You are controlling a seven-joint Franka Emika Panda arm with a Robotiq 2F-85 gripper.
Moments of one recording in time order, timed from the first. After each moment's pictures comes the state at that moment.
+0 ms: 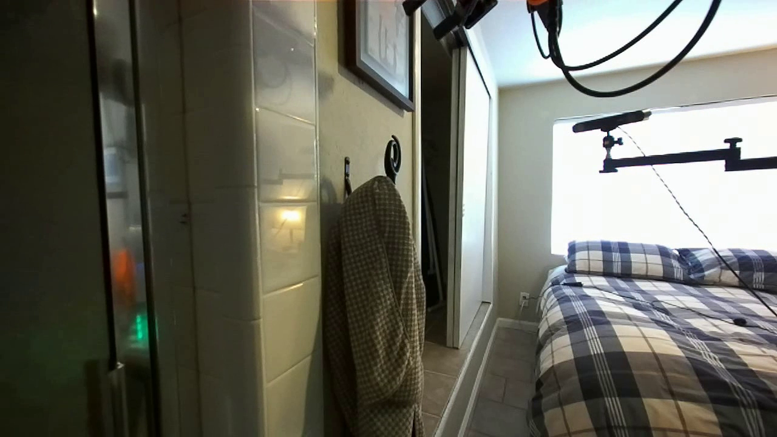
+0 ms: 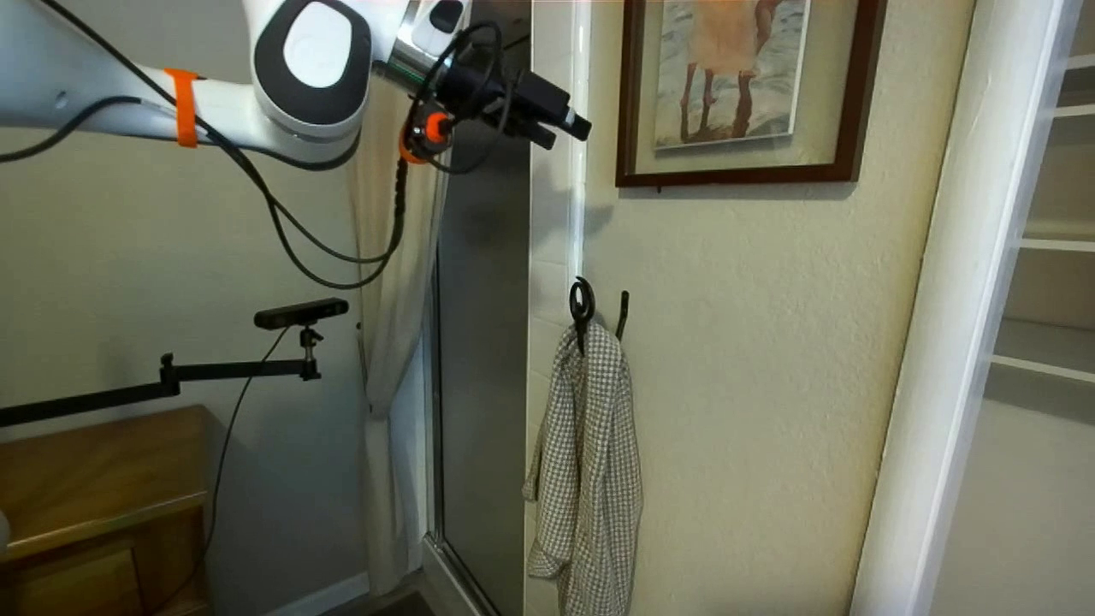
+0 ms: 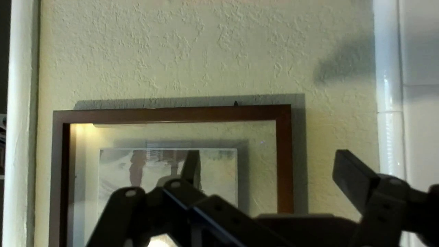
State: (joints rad) arm -0.23 -0.36 0.18 -1.89 -0.16 2.74 0.23
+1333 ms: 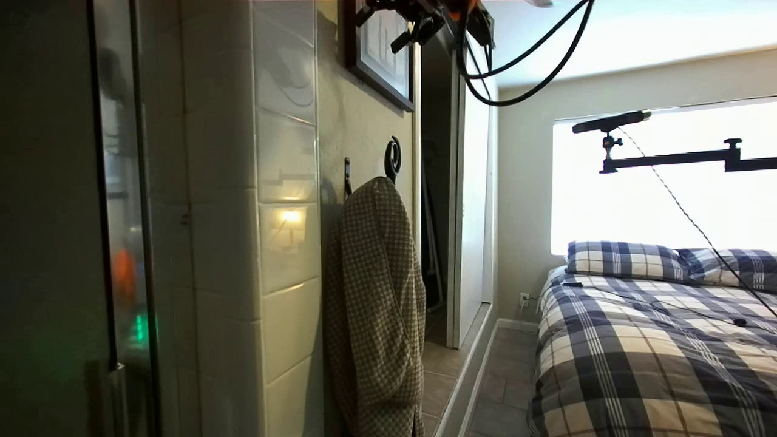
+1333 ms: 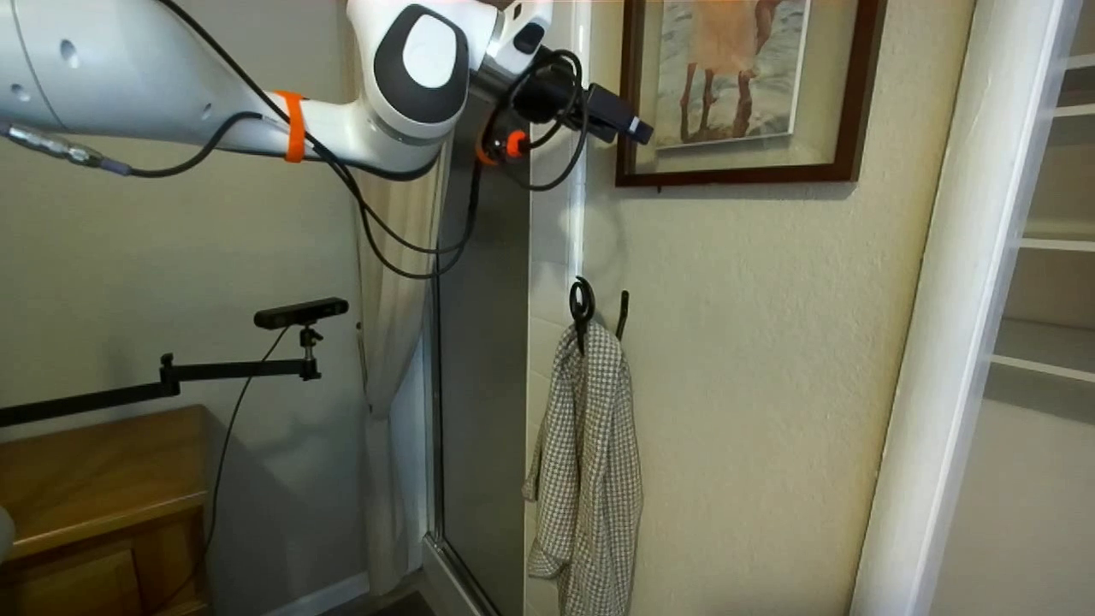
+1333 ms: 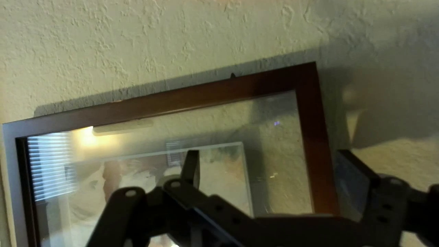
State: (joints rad) arm -0.27 -0.07 0.23 -1.59 -0.34 2.74 0.52
